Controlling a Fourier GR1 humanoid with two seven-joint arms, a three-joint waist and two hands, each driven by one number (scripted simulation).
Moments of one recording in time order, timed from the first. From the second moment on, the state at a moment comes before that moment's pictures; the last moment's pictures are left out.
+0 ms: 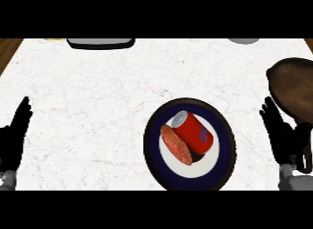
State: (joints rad) left arm 0.01 0.46 -0.05 -1.46 0.05 0.30 0.09; right arm -0.06 -0.30 0.06 -1.35 -0.19 -0.19 0.02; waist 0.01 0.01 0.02
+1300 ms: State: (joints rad) left arm 0.07 0.13 -0.09 -1.46 0.26 0.28 0.10; right arm -0.02 -0.18 0.61 -1.85 0.60 -0.28 0.30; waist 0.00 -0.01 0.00
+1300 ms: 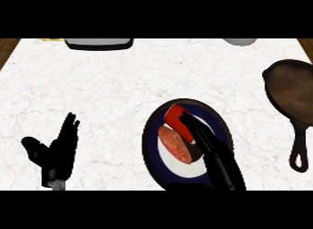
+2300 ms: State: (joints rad) left arm 0.05 0.12 -0.08 -1.45 0.25 0.26 0.10; right arm -0.61 -0.09 0.53 -1.43 0.61 0.42 0.77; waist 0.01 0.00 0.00
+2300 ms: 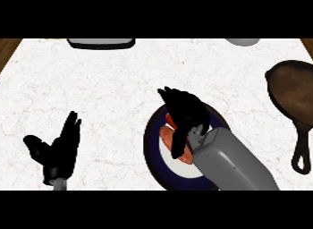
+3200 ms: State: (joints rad) left arm 0.06 0.10 -0.05 -1.44 0.23 0.24 0.09; right arm -0.53 -0.05 0.47 -1.35 0.64 0.59 0.70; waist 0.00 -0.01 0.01
